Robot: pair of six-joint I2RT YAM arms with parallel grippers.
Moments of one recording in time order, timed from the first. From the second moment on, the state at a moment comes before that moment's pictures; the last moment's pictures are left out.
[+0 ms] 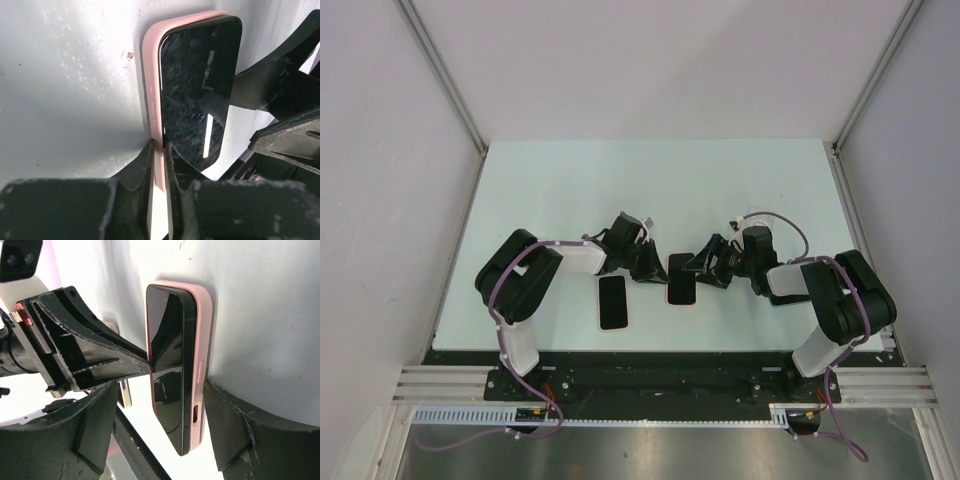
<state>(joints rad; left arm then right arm) -0.65 1.87 0.95 0.04 0.45 -0.80 0.33 1.62 0.54 0.43 -0.61 0.88</state>
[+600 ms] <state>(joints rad) -0.64 1.86 0.91 0.09 0.48 -0.82 0.30 1.71 0.49 0.68 -0.77 0.99</state>
